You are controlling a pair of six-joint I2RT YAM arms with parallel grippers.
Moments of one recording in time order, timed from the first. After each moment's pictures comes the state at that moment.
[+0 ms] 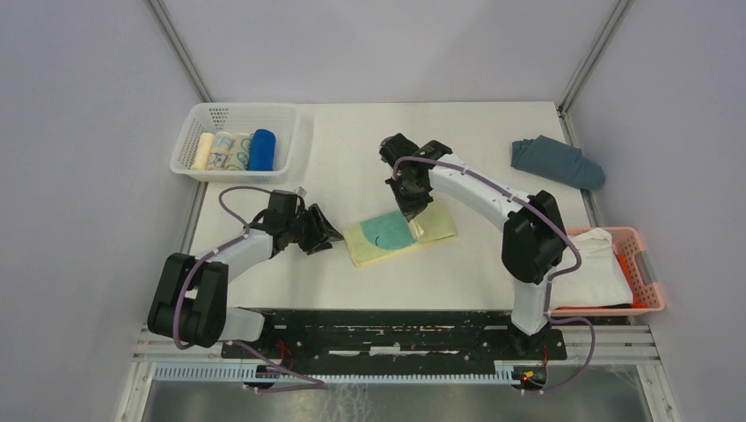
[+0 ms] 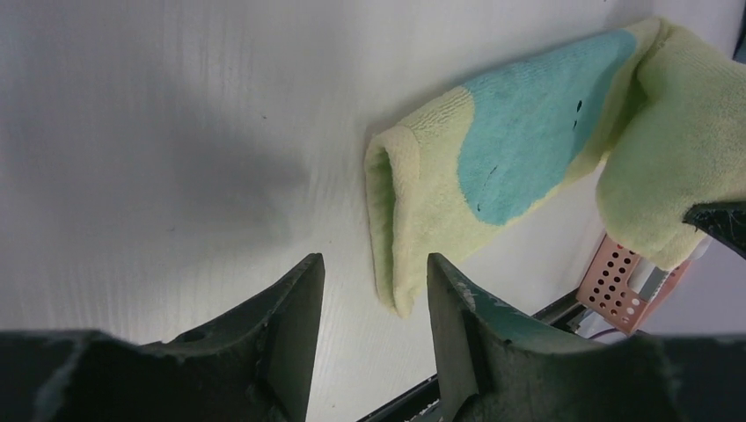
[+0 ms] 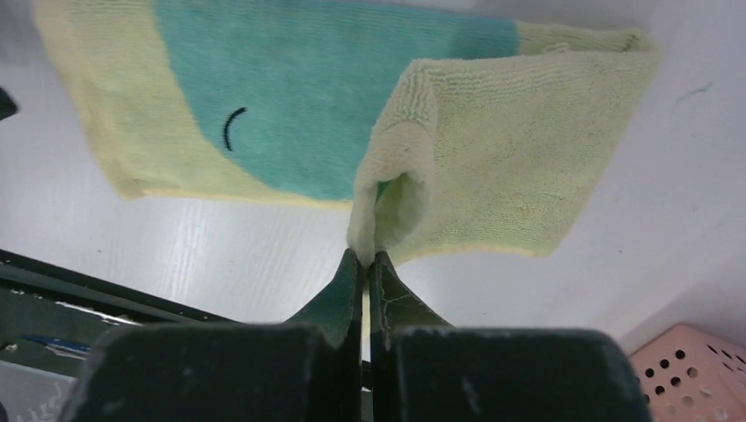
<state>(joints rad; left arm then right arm) -0.24 1.35 0.56 -0.12 0.40 -0.75 0.69 1.89 1.64 -1.04 0.07 0.28</state>
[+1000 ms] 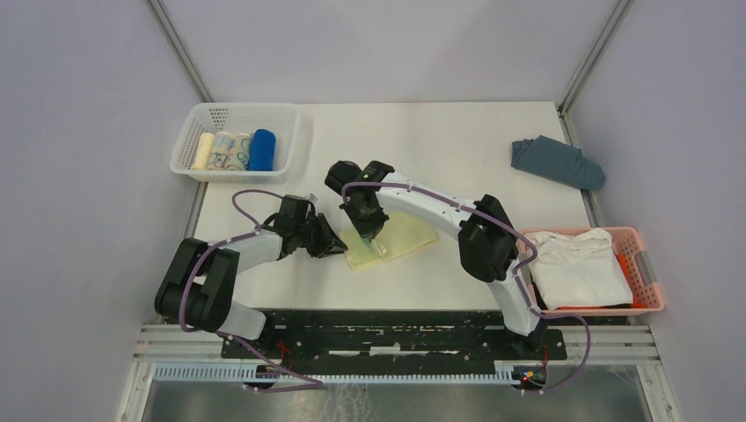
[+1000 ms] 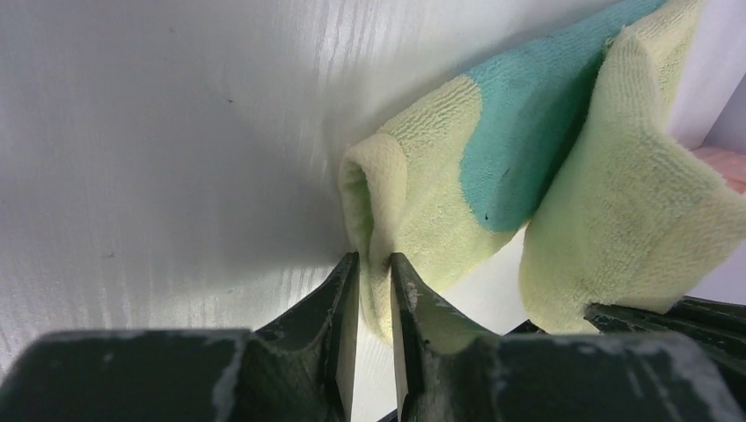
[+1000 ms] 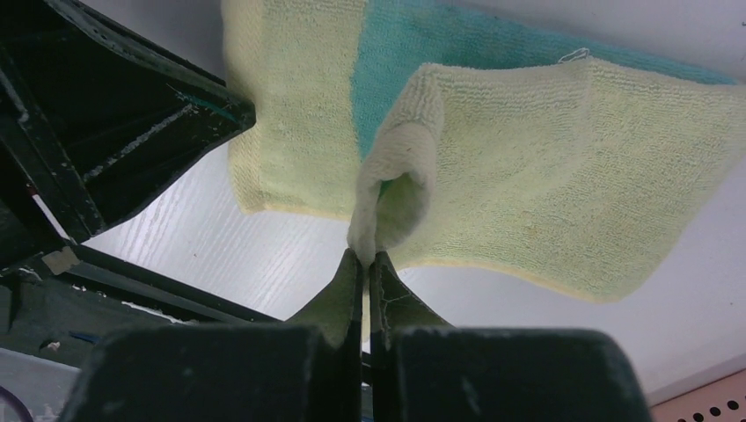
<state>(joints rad) -0.31 1.45 0.54 -0.02 0.40 -0.77 0.95 2.16 1.93 -1.12 0.09 0.37</state>
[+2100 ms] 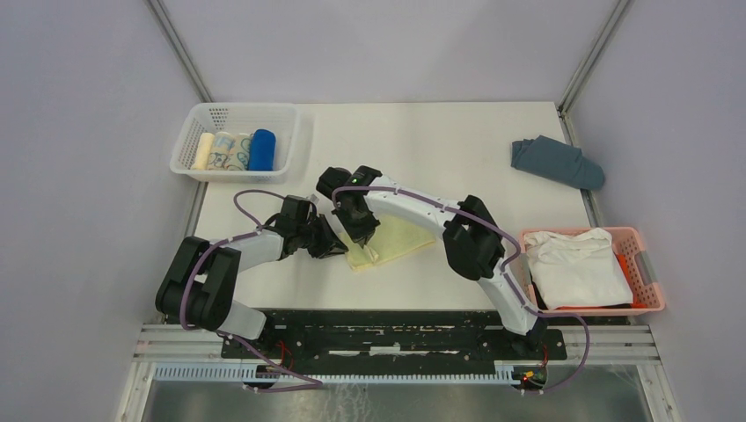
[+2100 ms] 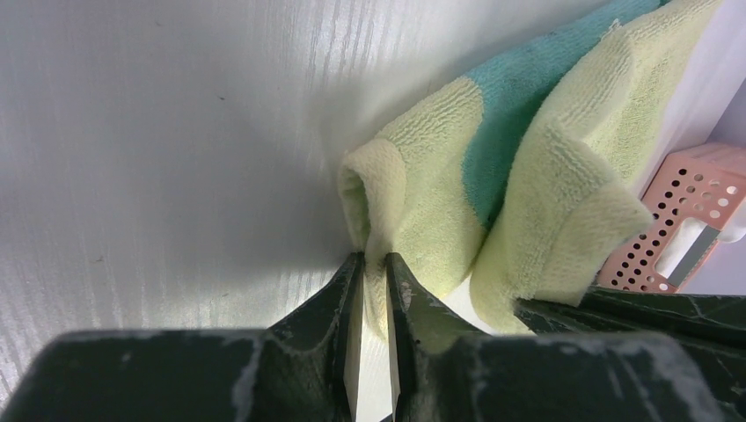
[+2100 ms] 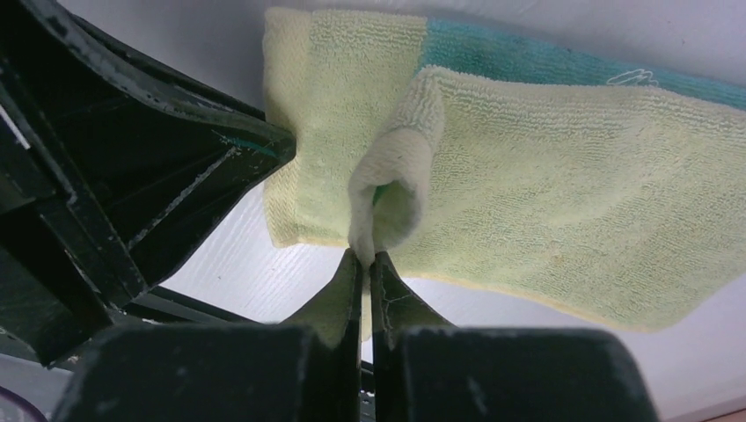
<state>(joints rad) -0.32 1.46 0.53 -0.01 0.40 -0.77 0.97 2.25 2.01 -1.13 0.06 0.40</state>
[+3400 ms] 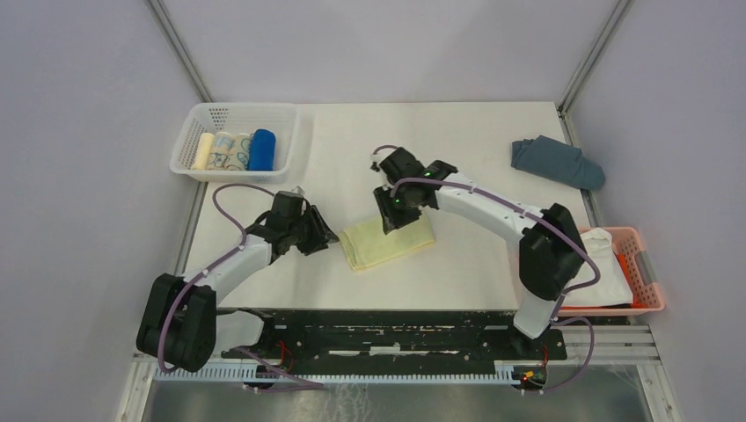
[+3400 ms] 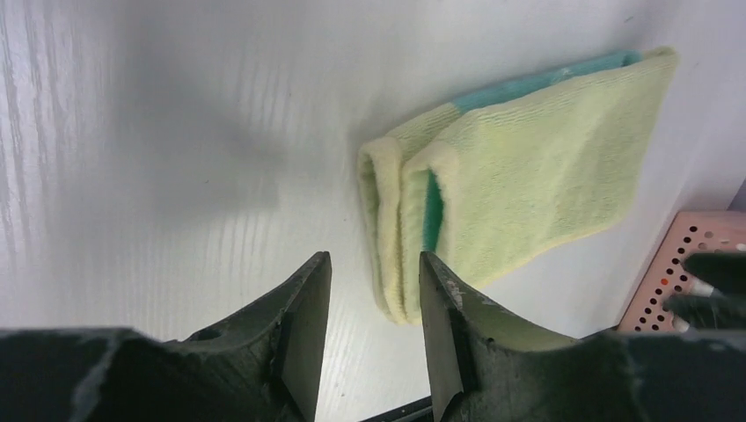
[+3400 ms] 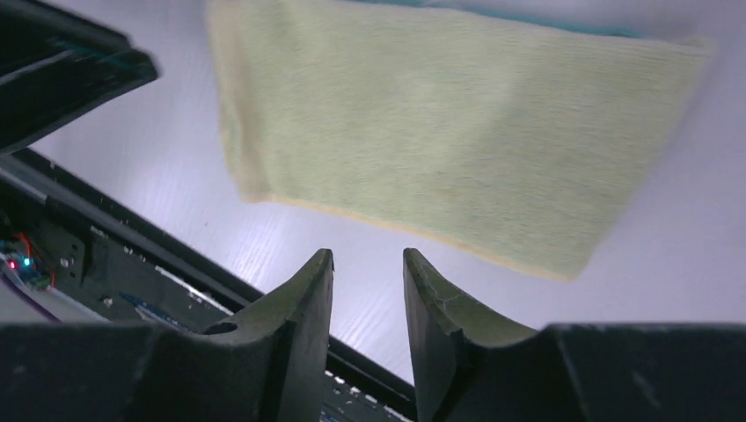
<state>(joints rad) -0.33 1.25 0.56 -0.22 0.21 -0.77 0.82 1.81 1.51 -0.82 -0.08 0.34</state>
